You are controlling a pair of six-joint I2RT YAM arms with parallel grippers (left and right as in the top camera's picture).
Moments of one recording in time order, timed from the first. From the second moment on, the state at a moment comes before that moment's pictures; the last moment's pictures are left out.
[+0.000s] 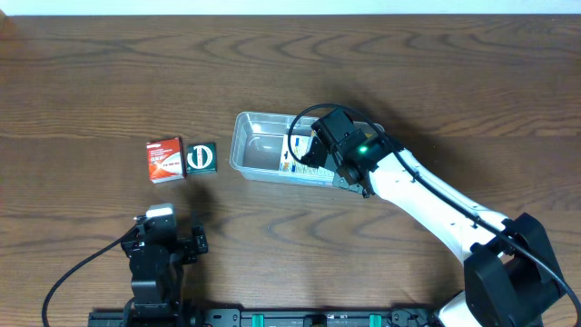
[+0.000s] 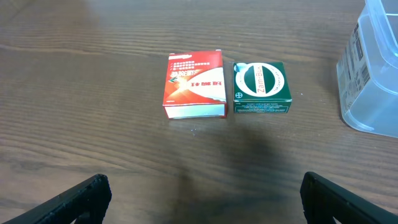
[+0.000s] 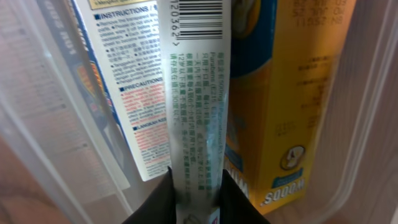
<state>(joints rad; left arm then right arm) -0.01 0.01 0.17 -0.66 -0.19 -0.02 0.63 1.69 1.18 -0.78 0.31 -0.66</state>
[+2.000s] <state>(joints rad) -0.01 0.01 0.17 -0.64 -0.17 -0.04 0.05 1.47 1.18 -0.76 -0.05 0.60</state>
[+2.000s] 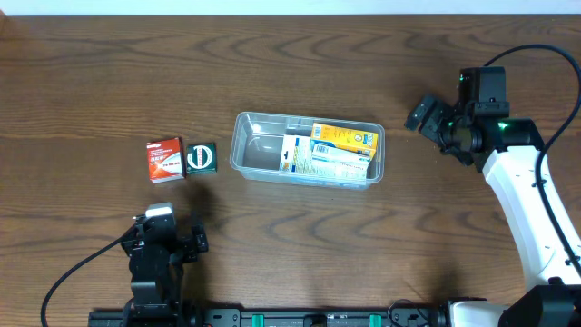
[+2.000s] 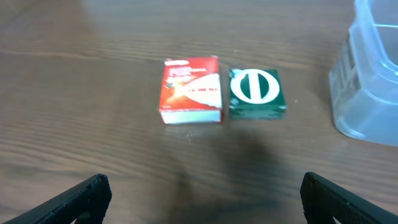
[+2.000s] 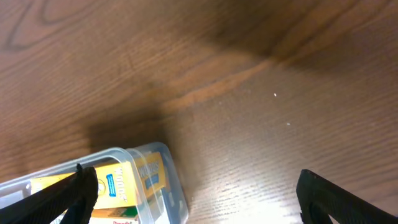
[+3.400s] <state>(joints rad) 0.12 1.29 1.07 -0.78 -0.25 -0.17 0.05 1.47 1.18 -0.77 -0.05 0.60</state>
